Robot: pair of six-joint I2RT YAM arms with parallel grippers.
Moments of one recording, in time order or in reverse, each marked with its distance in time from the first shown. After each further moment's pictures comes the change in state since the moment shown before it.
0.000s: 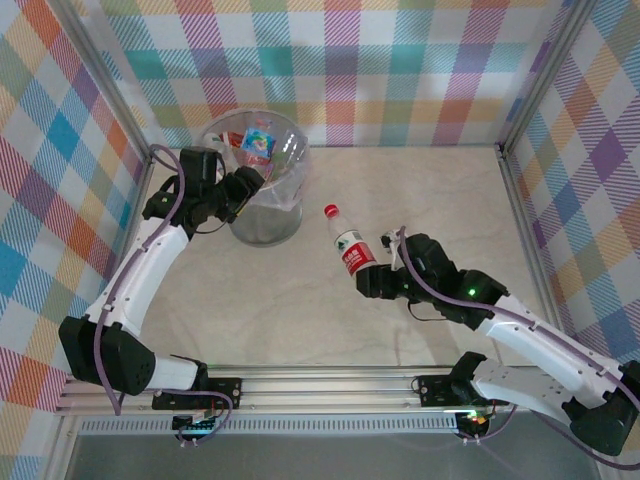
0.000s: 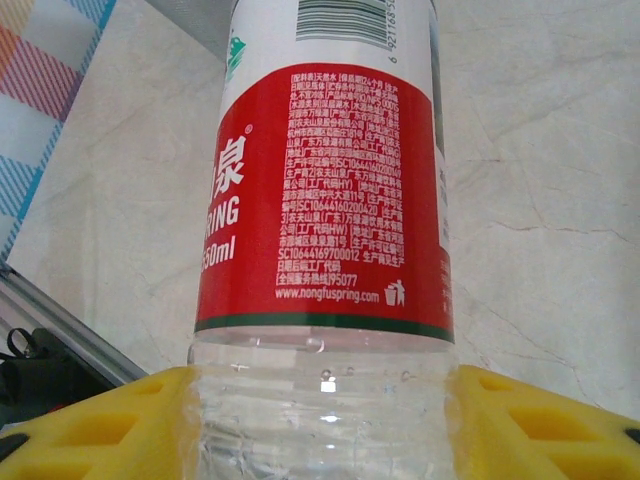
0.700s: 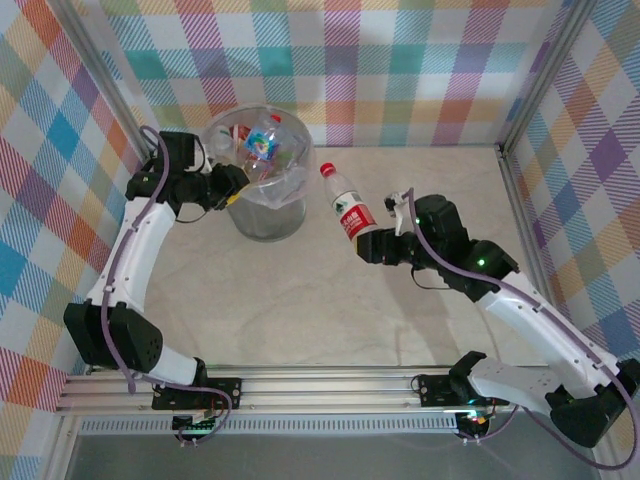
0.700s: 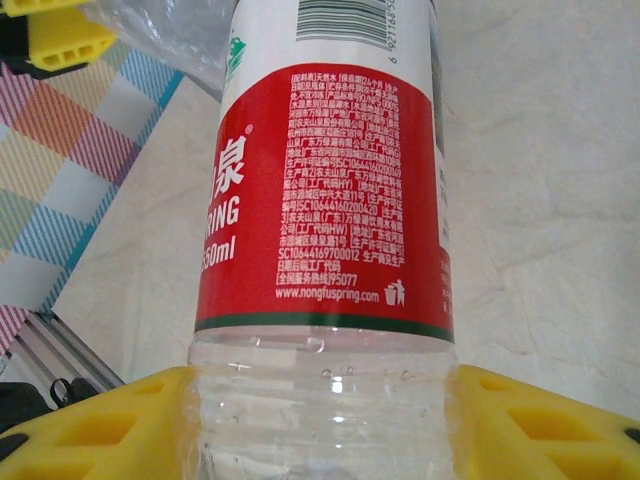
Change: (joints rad) left arm 0.150 0.132 0.198 -0.206 0.257 0.284; right arm -0.151 0.142 0.279 -0.028 -0.116 -0.147
